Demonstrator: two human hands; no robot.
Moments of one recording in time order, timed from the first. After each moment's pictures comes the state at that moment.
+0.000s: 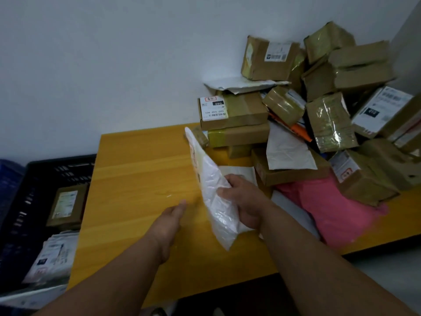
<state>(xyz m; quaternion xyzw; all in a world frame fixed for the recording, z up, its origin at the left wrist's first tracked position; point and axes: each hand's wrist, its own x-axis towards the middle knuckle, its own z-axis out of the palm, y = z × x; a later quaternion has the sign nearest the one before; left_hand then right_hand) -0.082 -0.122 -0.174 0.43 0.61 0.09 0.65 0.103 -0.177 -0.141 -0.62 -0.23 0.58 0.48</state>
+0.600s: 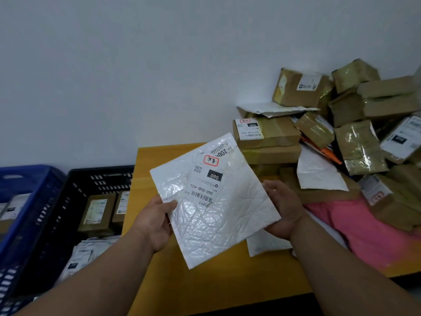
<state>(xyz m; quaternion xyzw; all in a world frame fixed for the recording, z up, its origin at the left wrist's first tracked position) -0.178 -0.054 -0.137 0.26 0.51 0.30 0.76 0.073 -0.170 -0.112 -0.45 -0.08 0.67 0.59</state>
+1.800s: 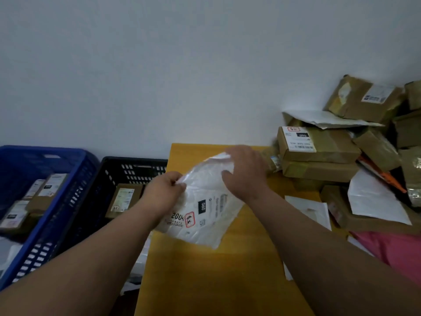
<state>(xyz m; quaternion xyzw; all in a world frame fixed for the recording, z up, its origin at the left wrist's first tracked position) -0.244 0.026 -0.108 0.64 0.57 0.23 0.46 -0.037 -0.006 -0.096 -0.76 -0.62 0.05 0.21</state>
